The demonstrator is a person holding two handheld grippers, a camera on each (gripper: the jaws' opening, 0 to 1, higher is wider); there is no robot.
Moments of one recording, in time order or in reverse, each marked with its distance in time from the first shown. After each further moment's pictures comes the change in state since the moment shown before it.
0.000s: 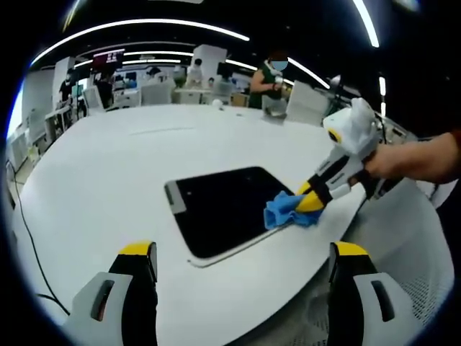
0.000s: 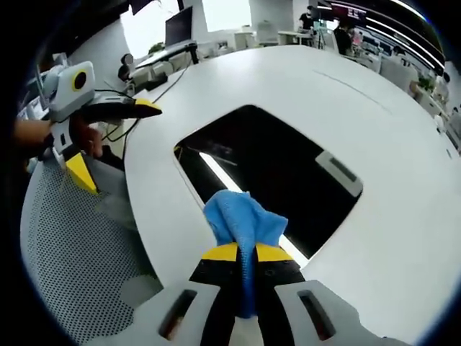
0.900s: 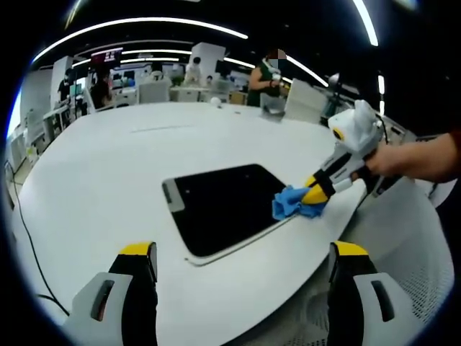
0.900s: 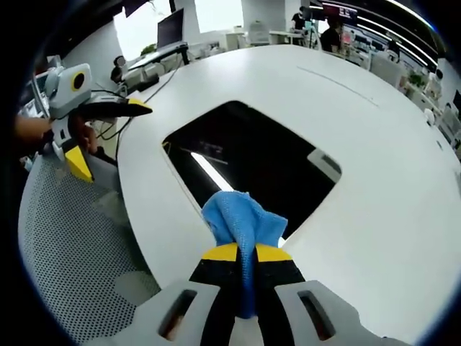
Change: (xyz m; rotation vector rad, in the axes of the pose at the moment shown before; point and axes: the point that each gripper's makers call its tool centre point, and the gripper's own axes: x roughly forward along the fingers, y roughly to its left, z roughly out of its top) left arm 0.001 -0.002 -0.003 0.000 0.015 -0.011; right arm -0.012 -0.016 -0.014 0.028 -0.002 -0.052
